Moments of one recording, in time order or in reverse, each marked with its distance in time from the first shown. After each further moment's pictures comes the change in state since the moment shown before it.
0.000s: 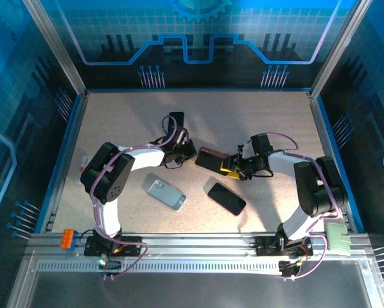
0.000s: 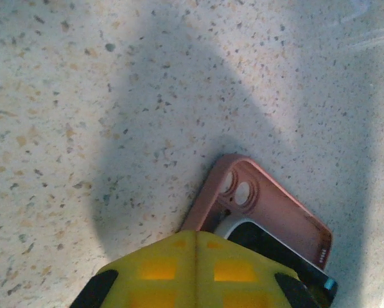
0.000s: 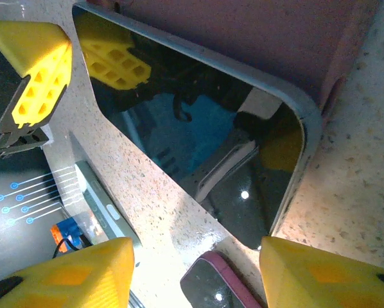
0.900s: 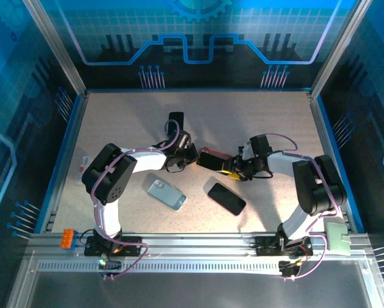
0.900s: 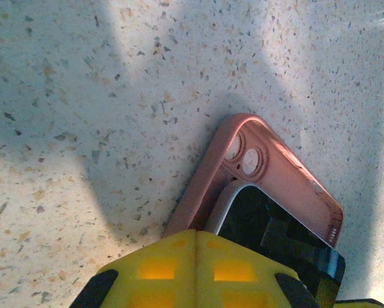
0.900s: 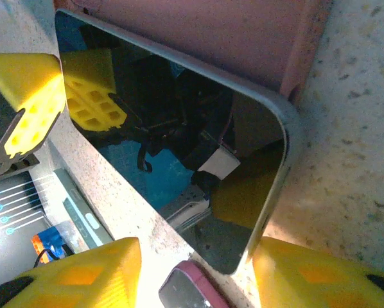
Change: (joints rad) left arm -0.037 0.001 -0.030 0.029 0.007 -0.024; right arm 0.003 0.023 -0.011 0.020 0.048 -0.008
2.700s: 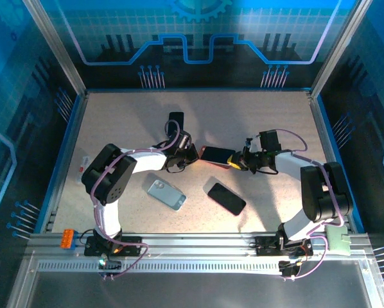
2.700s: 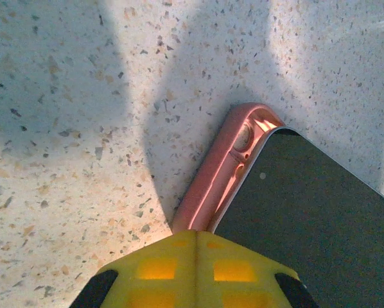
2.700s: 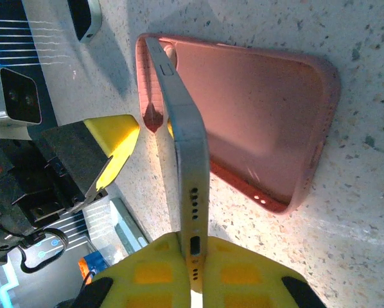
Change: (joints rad) left arm 0.000 -0.010 -0.002 -0.008 -0.016 0.000; right arm -0.079 -0.086 0.004 0.065 -0.049 0.096
